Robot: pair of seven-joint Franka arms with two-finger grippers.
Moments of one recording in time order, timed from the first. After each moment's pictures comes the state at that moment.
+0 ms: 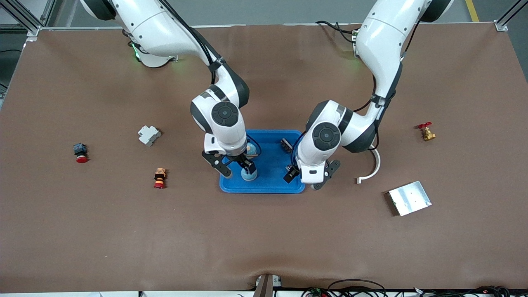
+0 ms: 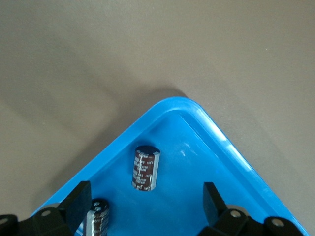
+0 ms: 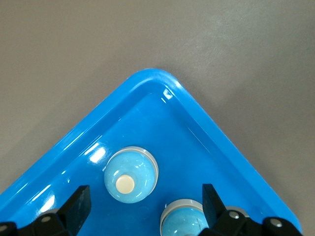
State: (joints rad) left arm -0.54 0.71 -0.06 -1.50 -0.10 2.25 -1.34; right arm 0.62 0.68 0.05 -1.55 -0.13 2.30 1.47
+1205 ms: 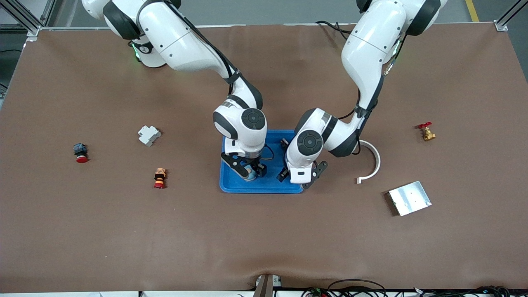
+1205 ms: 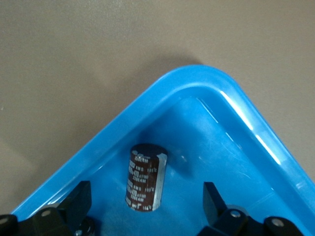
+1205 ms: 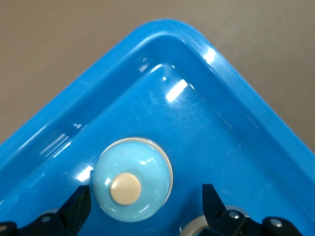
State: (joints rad) left arm -0.58 0.83 -0.05 -1.46 -0.10 2.29 -1.38; right arm 0.69 0.86 0.04 -1.41 -0.30 2.30 1.65
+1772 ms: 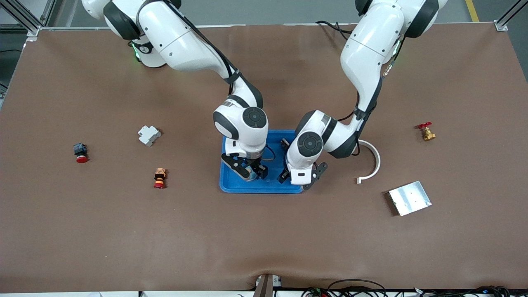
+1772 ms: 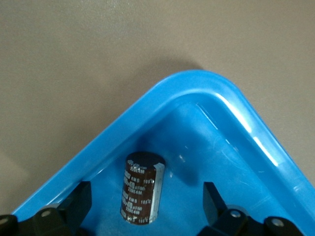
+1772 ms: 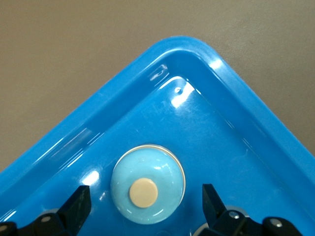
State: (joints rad) left arm -0.58 0.84 -0.05 -1.46 -0.10 2.31 -1.38; right arm 0.69 0.86 0.04 -1.39 -0.33 2.30 1.65
